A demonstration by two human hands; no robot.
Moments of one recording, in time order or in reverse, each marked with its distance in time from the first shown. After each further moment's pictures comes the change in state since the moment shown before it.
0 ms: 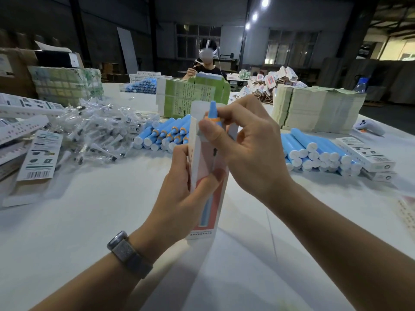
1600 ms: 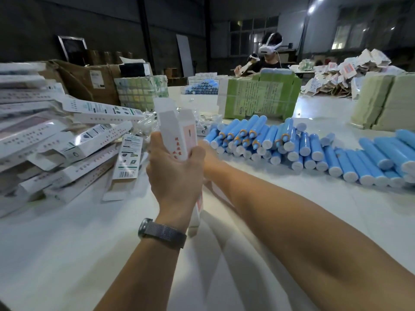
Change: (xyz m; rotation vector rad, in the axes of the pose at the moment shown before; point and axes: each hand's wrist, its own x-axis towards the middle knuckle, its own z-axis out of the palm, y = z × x) left_hand 0.034 -0.017 -0.106 0.607 0.820 -0.162; right_hand 0.045 0.050 0.263 -0.090 -0.733 0.295
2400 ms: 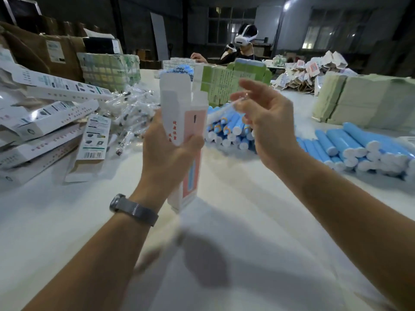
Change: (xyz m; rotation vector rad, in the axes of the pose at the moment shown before) left_hand -0.013 0.017 0.002 -0.212 -0.323 0.189; right_hand -0.133 0.017 -0.135 0.868 0.569 -0.166
